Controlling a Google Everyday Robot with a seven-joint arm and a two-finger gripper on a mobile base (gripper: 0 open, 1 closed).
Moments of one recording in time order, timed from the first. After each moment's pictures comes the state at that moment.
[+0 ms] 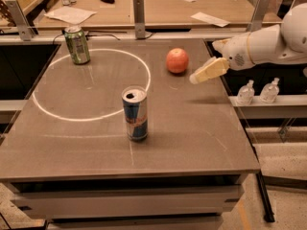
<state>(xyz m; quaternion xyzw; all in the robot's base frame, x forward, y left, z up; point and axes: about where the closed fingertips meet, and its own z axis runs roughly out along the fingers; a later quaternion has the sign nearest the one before) 0.678 -0.177 0.890 -0.45 0.75 0.18 0.45</state>
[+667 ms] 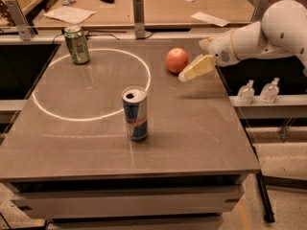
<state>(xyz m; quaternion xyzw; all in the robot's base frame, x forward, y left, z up) 0.701 -0.139 0.883 -0.47 0.74 0.20 0.44</state>
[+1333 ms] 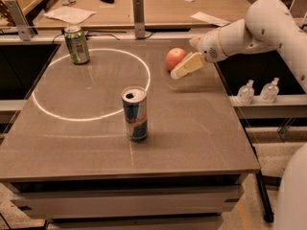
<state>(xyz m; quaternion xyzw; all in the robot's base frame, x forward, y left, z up) 0.727 -0.117 0.874 -0.49 0.74 0.20 0.42</state>
